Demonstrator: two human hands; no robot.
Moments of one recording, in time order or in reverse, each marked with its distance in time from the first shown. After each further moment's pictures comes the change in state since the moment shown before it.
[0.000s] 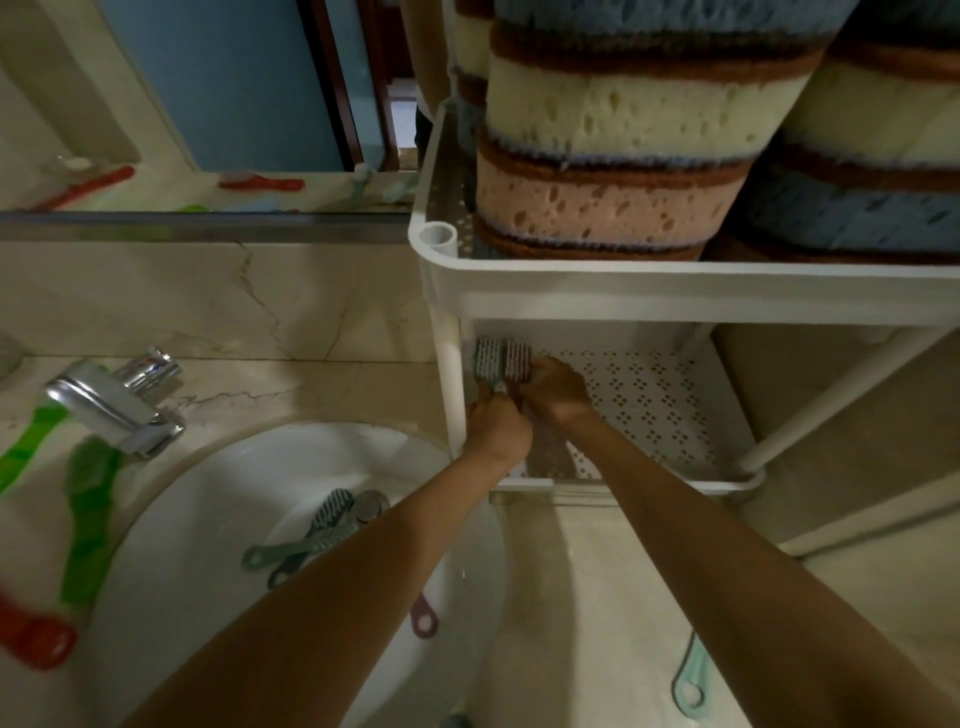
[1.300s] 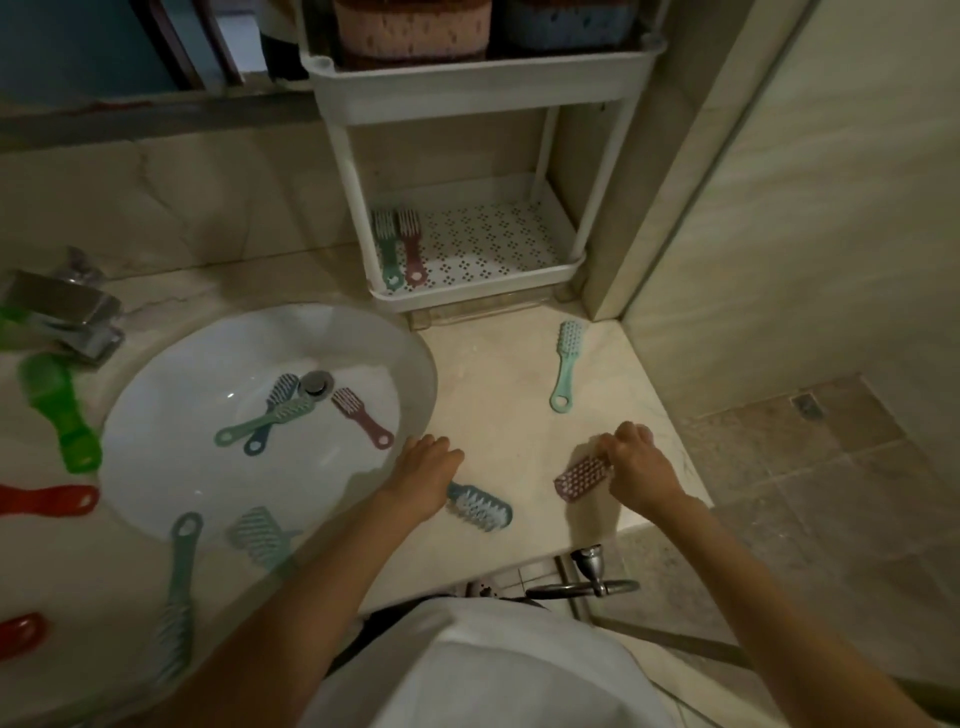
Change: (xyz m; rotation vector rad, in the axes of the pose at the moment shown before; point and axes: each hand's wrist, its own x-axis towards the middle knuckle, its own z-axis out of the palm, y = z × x) left_hand -0.202 -0.130 0.080 0.765 -0.301 0.617; right_hand -0.337 0.185 -0.005 -0.519 -0.080 0.184
